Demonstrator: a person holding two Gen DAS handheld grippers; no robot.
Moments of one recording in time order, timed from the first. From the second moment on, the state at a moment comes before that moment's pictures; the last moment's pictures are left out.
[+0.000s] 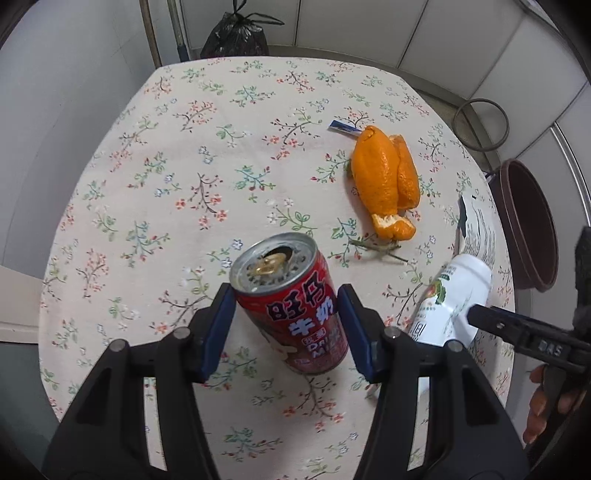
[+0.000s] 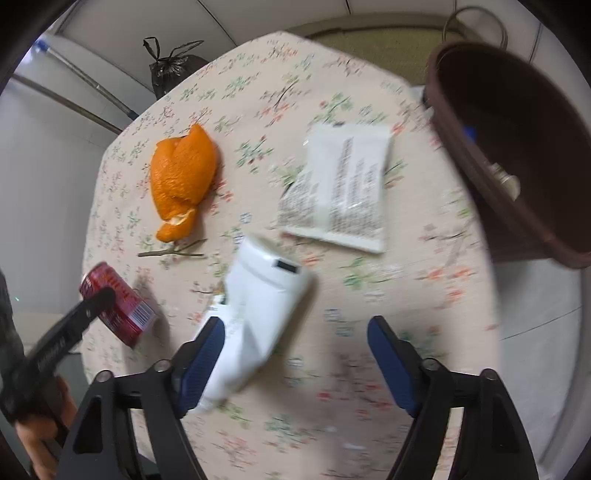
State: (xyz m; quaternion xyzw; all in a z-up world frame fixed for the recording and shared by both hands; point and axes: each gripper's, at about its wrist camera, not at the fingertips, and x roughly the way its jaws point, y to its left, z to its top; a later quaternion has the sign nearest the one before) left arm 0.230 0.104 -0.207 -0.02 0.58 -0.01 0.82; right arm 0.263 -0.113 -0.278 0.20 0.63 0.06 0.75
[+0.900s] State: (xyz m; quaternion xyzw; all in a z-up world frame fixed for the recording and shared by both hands) left arm 0.178 0.103 -0.130 0.01 0.47 -0.04 0.88; right arm 0.248 -0.098 -0.224 0.24 0.54 0.14 0.80
